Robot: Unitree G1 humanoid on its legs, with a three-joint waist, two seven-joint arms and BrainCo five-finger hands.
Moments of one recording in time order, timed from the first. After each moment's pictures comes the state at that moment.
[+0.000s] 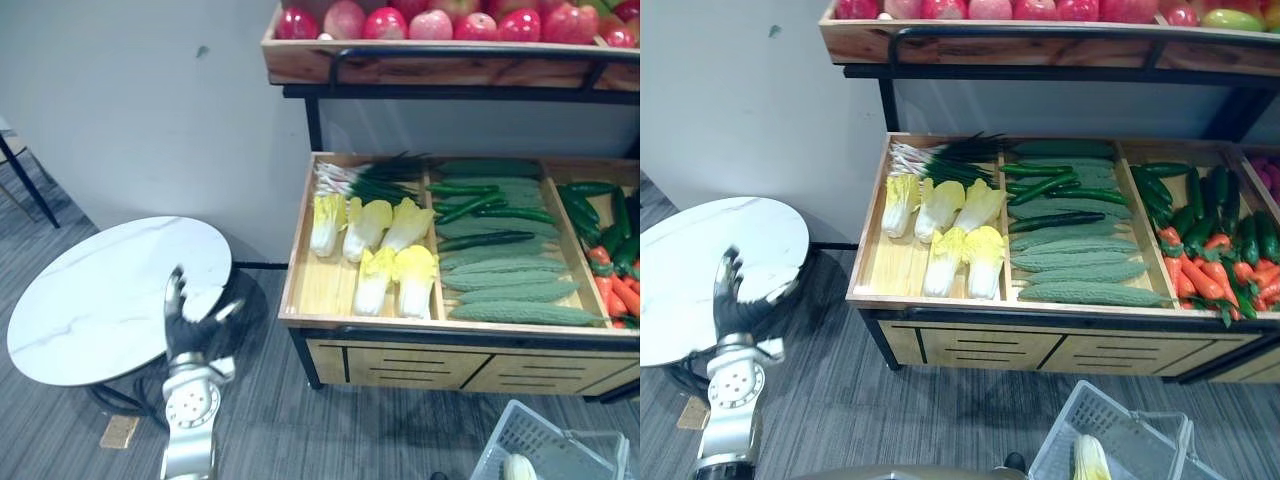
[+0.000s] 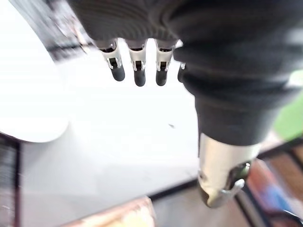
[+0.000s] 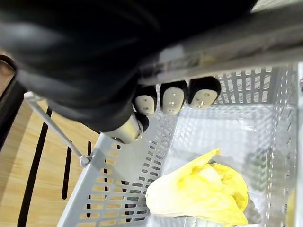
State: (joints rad) left arm 0.15 0.12 0.34 0.12 0.17 -0.17 0.34; right arm 0.17 -0.25 -0.75 1.14 -0.18 -0.12 -0.17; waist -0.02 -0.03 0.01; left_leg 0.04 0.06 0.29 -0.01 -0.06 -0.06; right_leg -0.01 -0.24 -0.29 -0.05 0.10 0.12
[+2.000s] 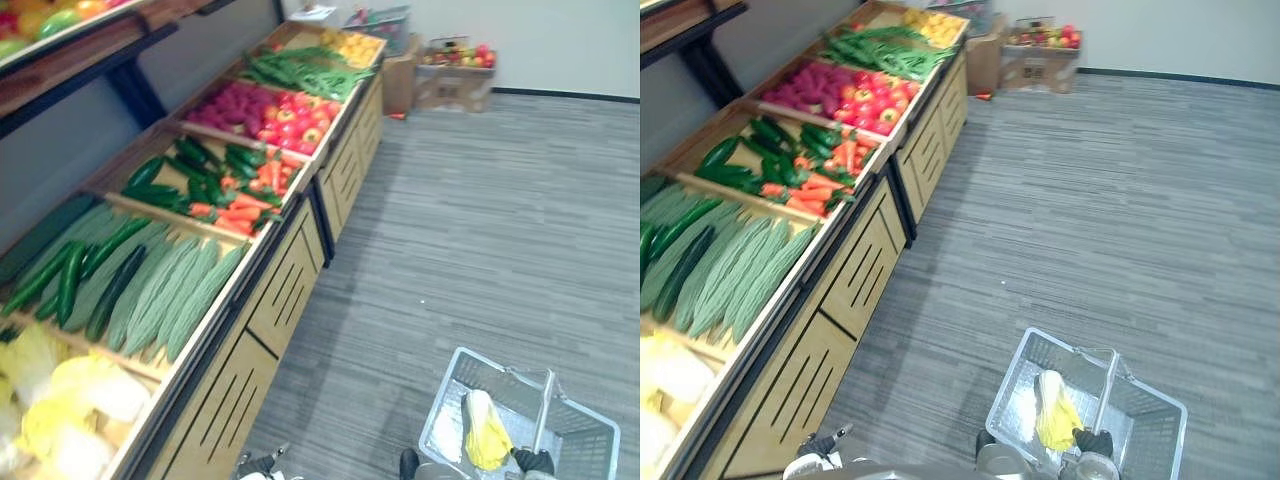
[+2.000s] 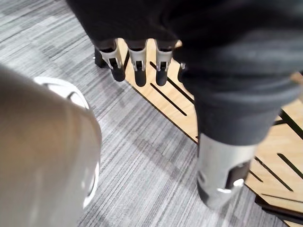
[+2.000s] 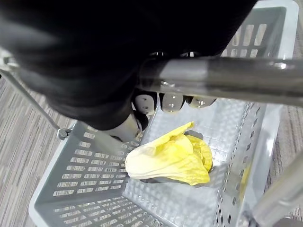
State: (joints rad) left arm 0.03 -0.01 0.38 1.13 -0.05 -0.06 0.26; right arm 0.04 -0.16 -0.36 1.13 -0.10 -0.16 -0.23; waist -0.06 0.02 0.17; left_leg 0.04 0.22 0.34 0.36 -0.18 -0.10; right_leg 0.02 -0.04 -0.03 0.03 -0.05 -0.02
